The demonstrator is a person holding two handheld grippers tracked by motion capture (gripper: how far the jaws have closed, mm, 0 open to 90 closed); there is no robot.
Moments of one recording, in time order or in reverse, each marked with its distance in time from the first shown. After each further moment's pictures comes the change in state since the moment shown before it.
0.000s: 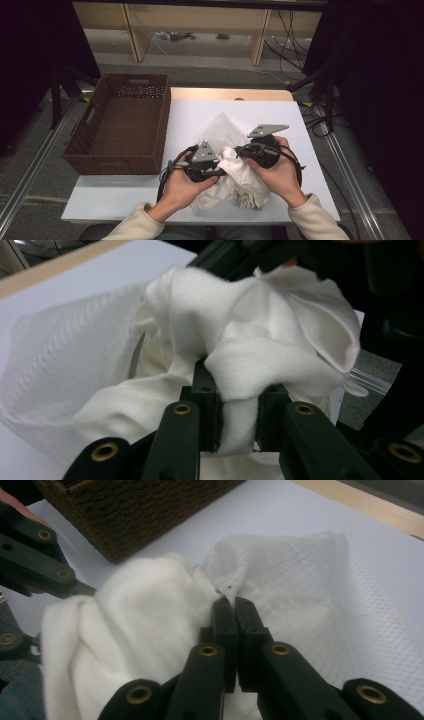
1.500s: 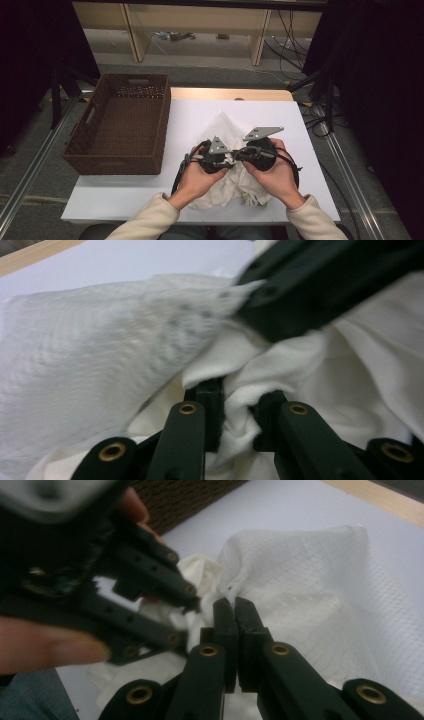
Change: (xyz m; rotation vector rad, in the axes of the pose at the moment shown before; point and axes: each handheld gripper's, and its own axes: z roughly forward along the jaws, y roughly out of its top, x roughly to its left) left arm 0.026 -0.009 0.061 0.070 0.078 -0.052; right arm 0.007 -0.002 0.007 0.039 0.030 -0.006
